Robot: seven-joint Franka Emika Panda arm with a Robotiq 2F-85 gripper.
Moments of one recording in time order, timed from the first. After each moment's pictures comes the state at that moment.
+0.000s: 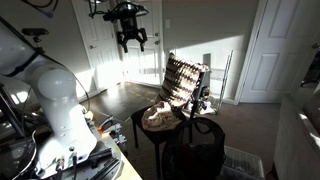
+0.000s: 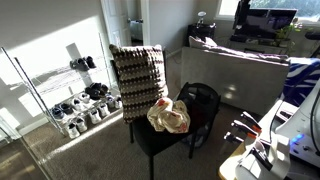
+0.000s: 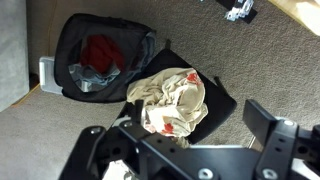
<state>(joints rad) 0.14 -0.66 0.00 -2.45 -0.10 1.82 -0.37</state>
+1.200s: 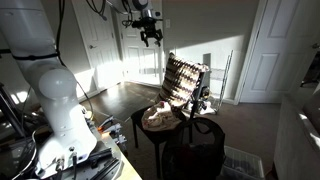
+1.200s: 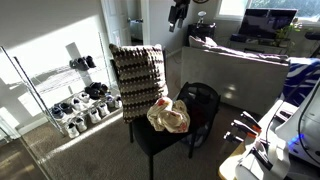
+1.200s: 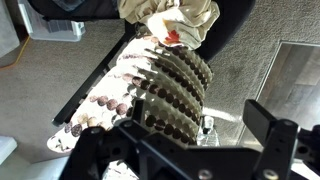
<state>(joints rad) 0.16 0.00 0.12 -1.91 -0.06 2.13 -0.07</state>
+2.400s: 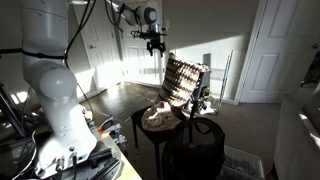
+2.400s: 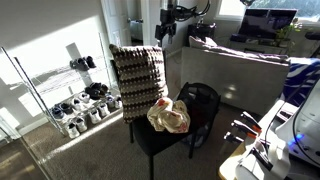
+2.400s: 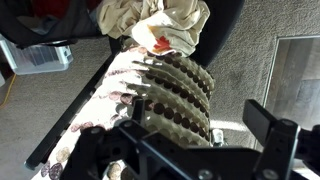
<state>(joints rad) 0.17 0.29 0.12 -1.70 -0.05 2.08 0.07</state>
